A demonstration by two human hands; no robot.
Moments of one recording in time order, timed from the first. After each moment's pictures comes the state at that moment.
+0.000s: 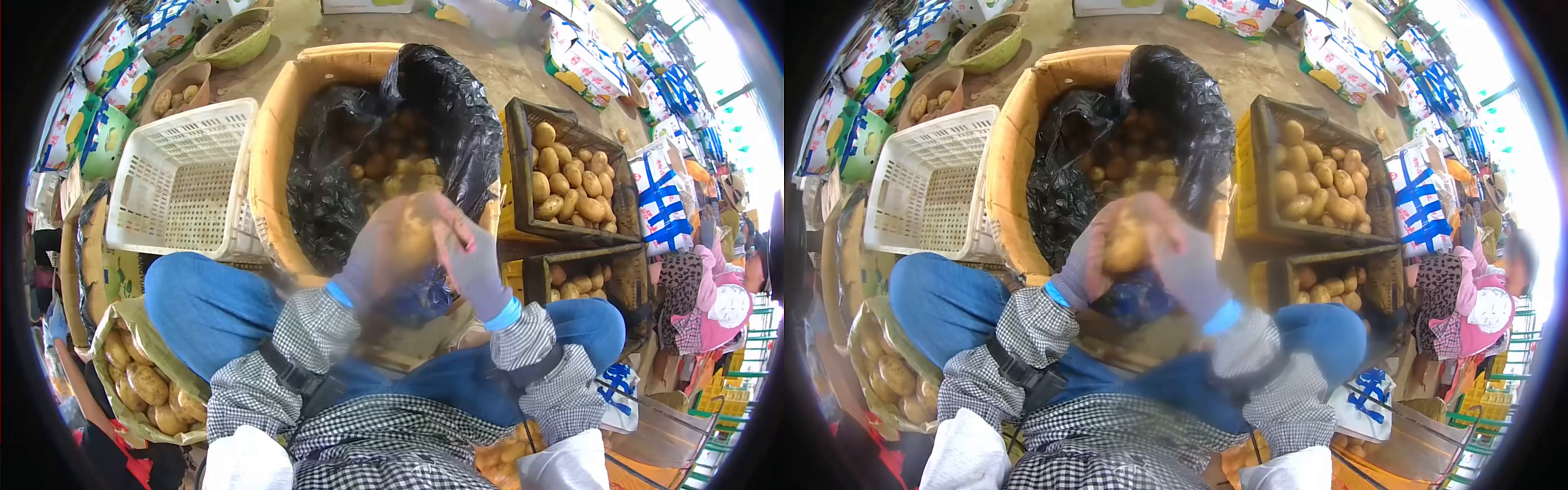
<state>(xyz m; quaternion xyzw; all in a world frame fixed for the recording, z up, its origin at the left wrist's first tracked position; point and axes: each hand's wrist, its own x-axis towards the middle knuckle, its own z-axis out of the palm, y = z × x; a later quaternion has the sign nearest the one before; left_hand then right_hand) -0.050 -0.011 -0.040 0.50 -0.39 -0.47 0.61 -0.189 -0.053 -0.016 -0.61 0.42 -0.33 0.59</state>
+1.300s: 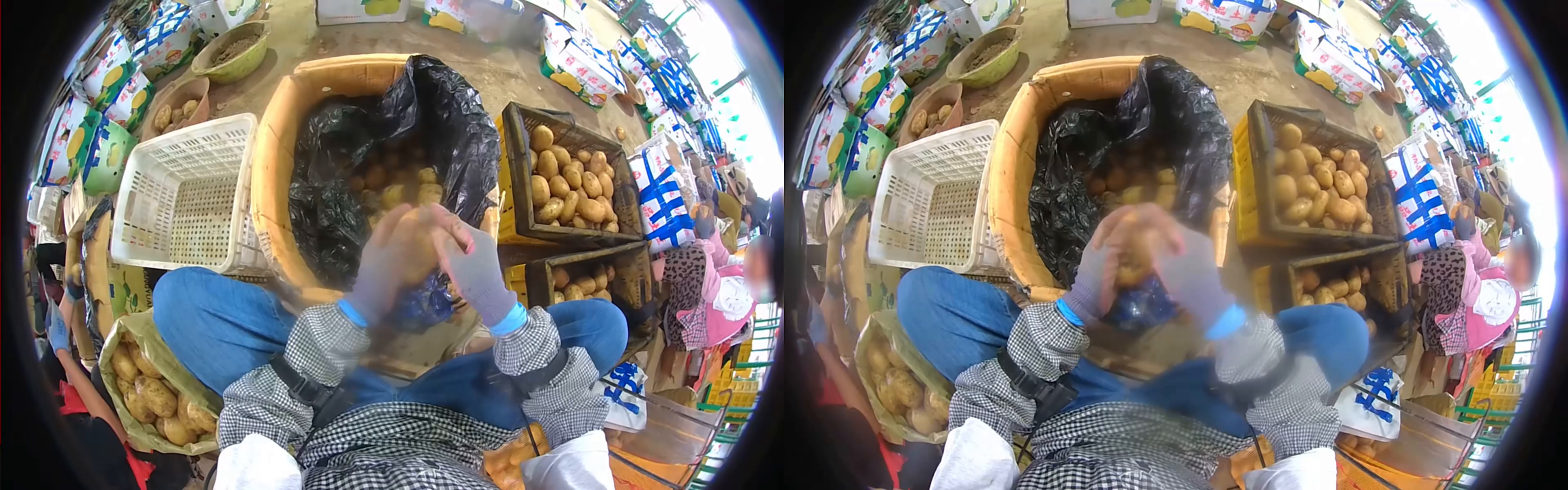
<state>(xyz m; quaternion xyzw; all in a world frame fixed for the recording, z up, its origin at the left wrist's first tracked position) -0.054 -0.010 -0.072 0.57 -0.44 -0.41 0.57 -0.191 -0.061 -0.021 -0.65 0.42 -0.32 0.55</state>
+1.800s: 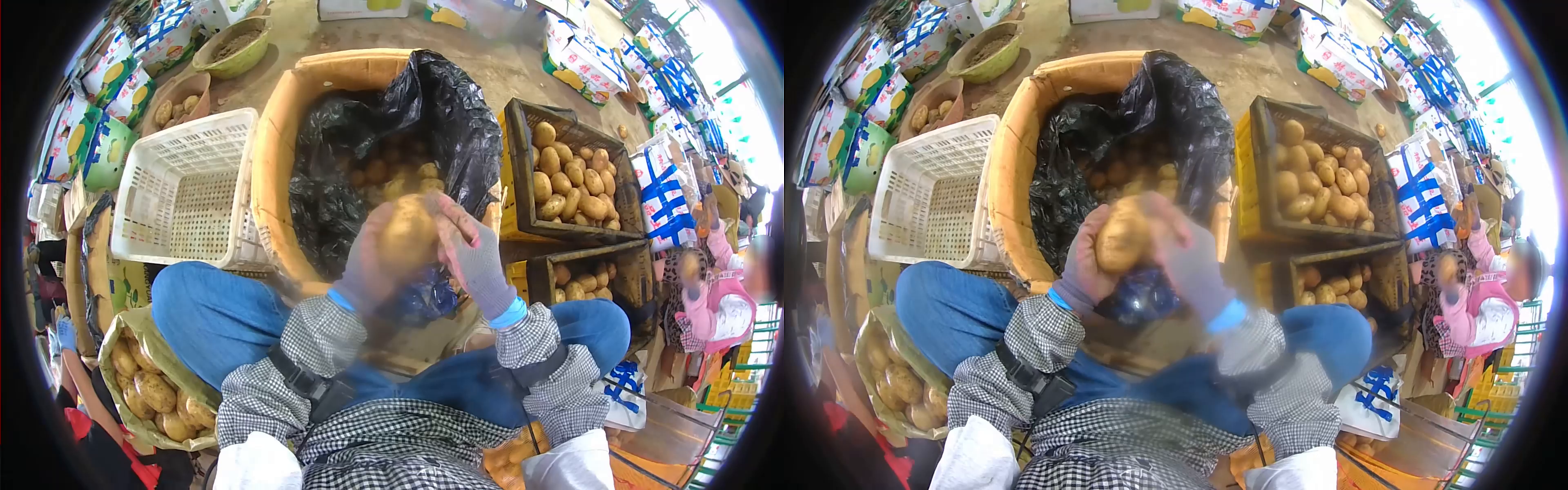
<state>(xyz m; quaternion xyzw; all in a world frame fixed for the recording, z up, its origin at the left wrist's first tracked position) -0.042 -0.010 -0.044 0.36 -0.28 -0.59 0.67 -0.185 -0.060 -0.015 -0.55 0.43 -0.35 0.62</state>
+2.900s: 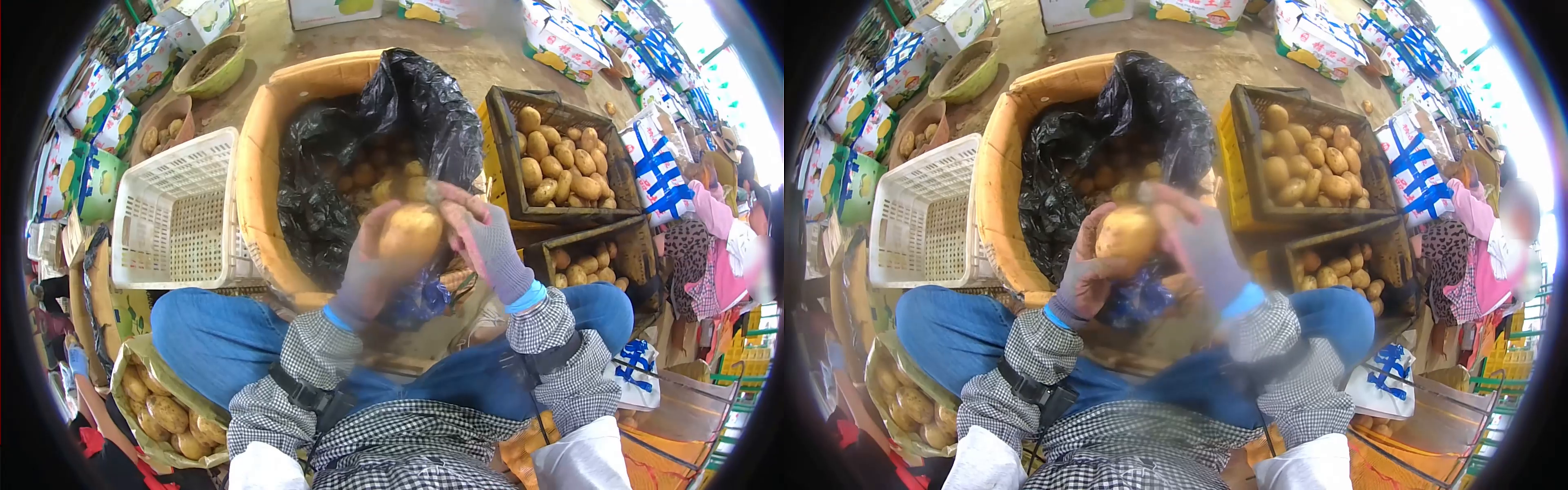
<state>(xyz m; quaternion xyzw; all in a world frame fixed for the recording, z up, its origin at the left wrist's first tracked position) -0.047 0.003 -0.033 0.31 -0.23 -0.67 0.64 -0.204 -0.075 0.026 -0.49 0.48 -0.31 0.66</state>
